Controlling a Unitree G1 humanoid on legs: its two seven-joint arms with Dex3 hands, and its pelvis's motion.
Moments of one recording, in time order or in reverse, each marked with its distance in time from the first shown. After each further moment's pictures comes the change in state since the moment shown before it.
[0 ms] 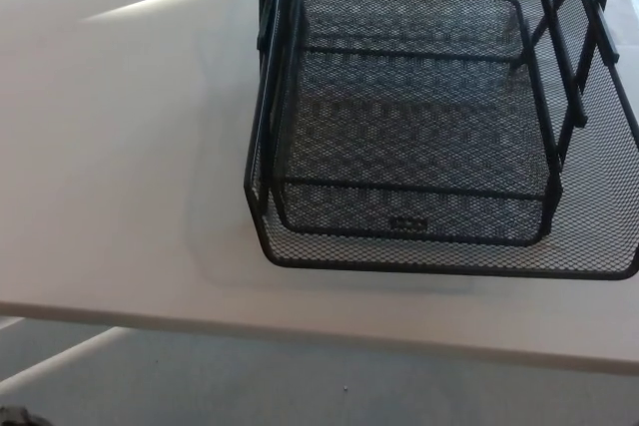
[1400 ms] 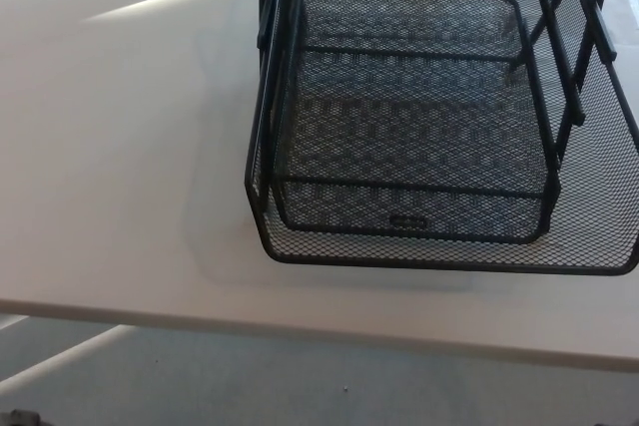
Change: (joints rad) left_arm -0.048 0.011 -0.034 0.075 0.022 -0.084 -0.089; right_arm 0.416 -0.302 -0.047 -1.033 0.053 -0.047 0.228
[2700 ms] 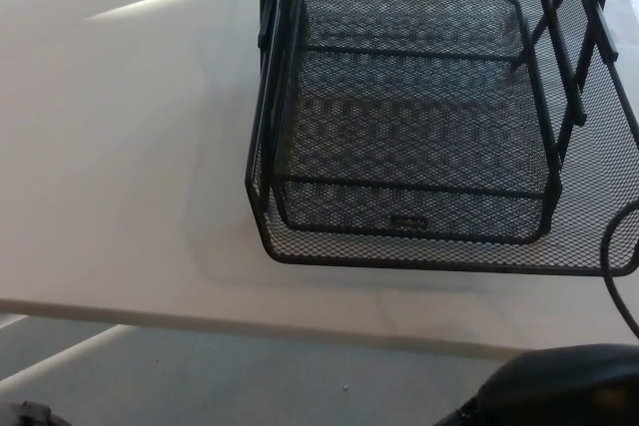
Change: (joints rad) left_arm -0.025 -0.008 -0.018 0.001 0.006 0.000 0.000; right_arm -0.462 -0.232 0.121 -0.709 0.447 0.279 0.531
